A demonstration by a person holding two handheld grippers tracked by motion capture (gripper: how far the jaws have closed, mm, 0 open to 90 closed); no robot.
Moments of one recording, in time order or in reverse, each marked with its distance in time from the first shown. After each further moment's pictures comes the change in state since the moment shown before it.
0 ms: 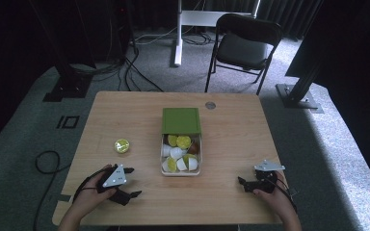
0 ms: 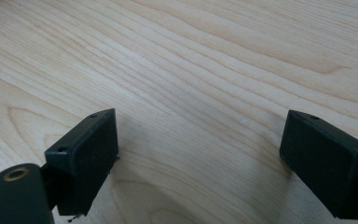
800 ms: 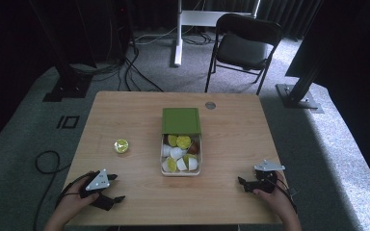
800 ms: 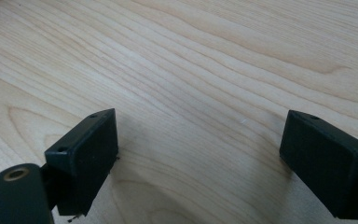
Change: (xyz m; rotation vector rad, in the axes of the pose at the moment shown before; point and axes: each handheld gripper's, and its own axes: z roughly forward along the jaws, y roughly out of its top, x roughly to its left) left arm 0.009 -0.045 -0.025 0.077 0.006 -0.102; right arm 0.000 0.000 0.000 0.000 0.000 0.000
